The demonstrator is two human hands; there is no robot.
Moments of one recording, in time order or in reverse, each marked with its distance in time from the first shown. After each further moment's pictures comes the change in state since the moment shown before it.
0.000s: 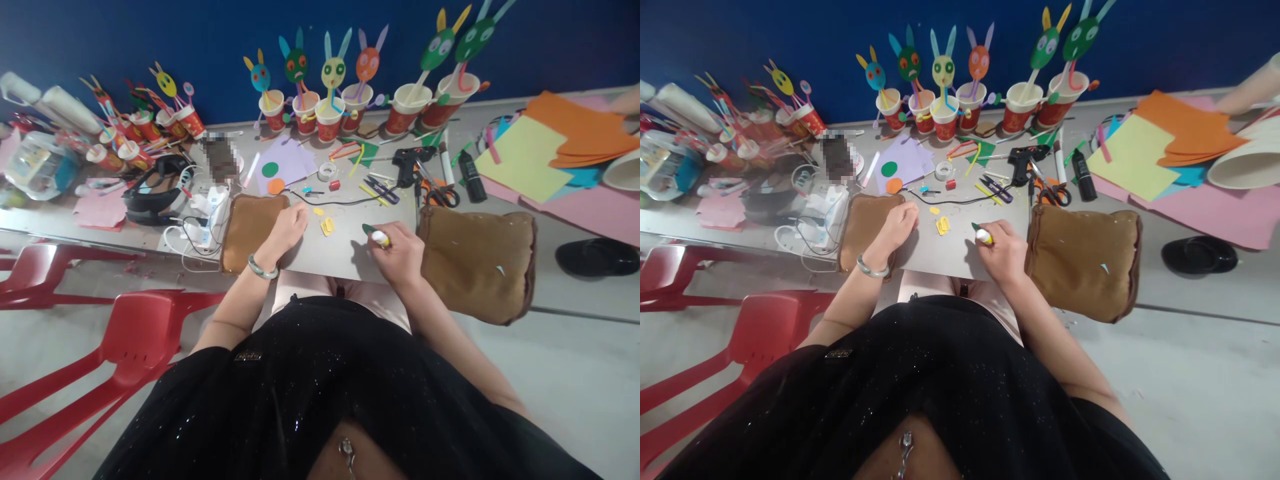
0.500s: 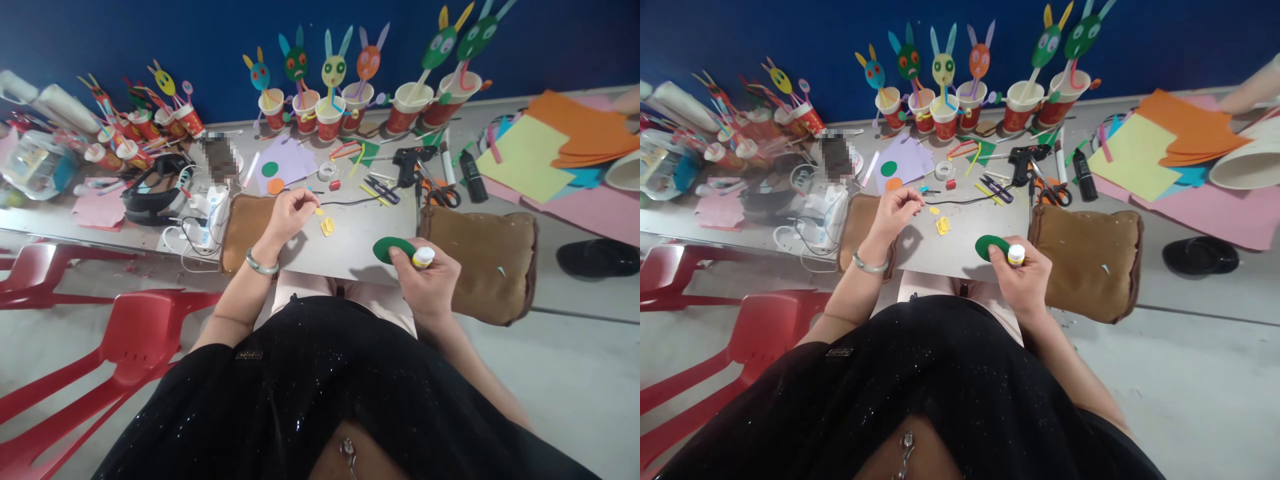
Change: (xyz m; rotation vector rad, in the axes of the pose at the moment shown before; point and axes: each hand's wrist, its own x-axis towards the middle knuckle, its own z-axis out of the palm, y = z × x) left_hand 0.022 0.007 0.002 -0.340 0.104 0.117; right_hand -0.028 -0.034 -0.043 0.432 0.175 0.188
